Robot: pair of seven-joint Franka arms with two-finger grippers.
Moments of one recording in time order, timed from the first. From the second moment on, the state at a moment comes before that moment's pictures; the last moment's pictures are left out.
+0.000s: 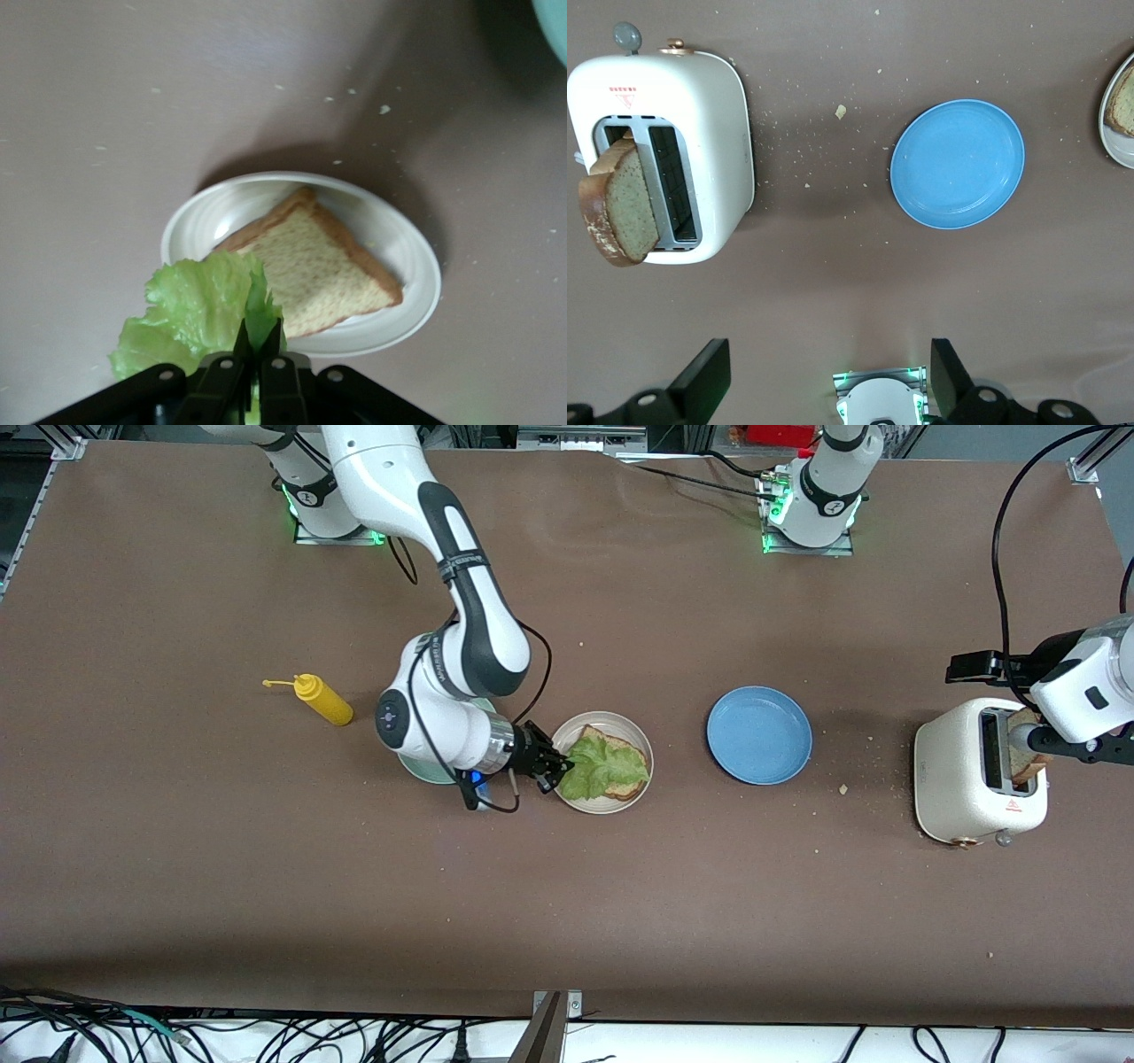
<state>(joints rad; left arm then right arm) -0.13 0.37 0.19 -1.21 -0.05 1.23 0.17 0.99 0.91 -0.57 -1.35 1.22 2.11 1.06</state>
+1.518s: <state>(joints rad) -0.06 0.23 0.19 -1.44 -0.01 1.47 0.20 1.03 0.88 -0.77 -1.32 1.09 1.92 0.98</state>
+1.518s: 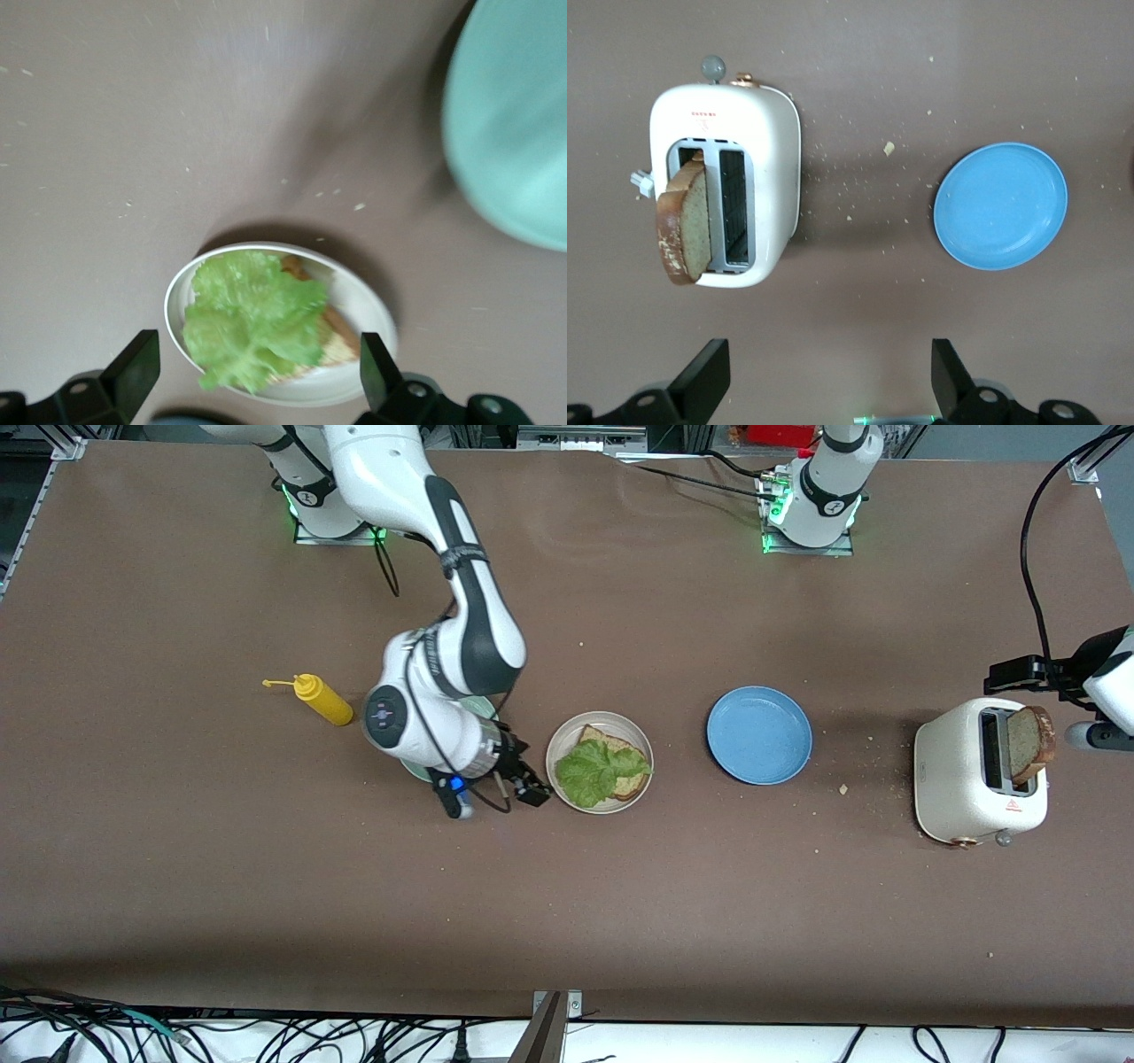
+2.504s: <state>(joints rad) 0.14 0.10 0.19 -2.00 -0.01 2.16 0.42 0.98 0.82 -1.28 -1.32 1.08 1.35 0.34</state>
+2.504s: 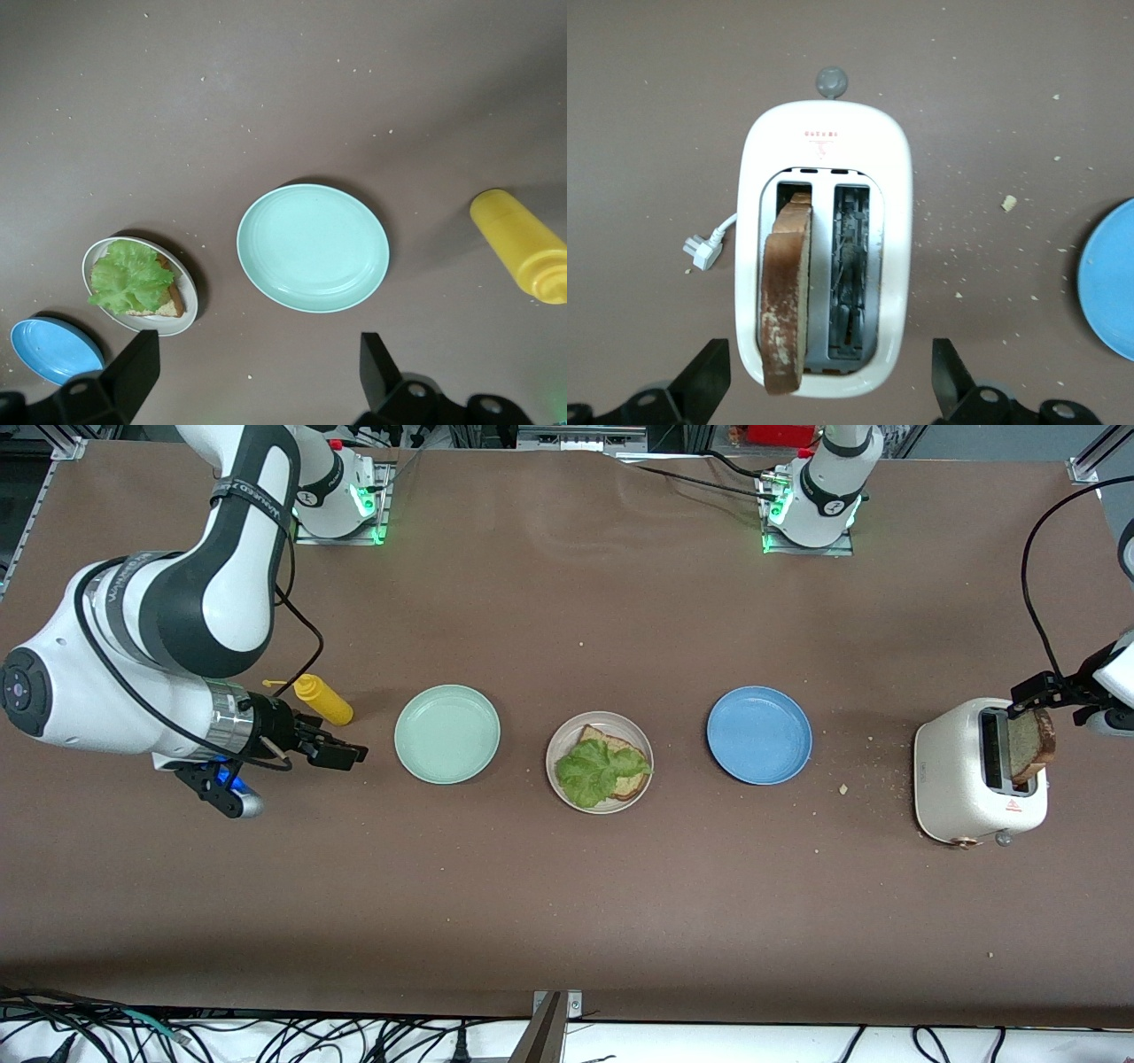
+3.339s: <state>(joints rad) 0.19 0.19 0.18 -1.98 -0.01 2.17 0.62 0.56 0.81 -0.99 -1.10 1.06 1.25 0.30</state>
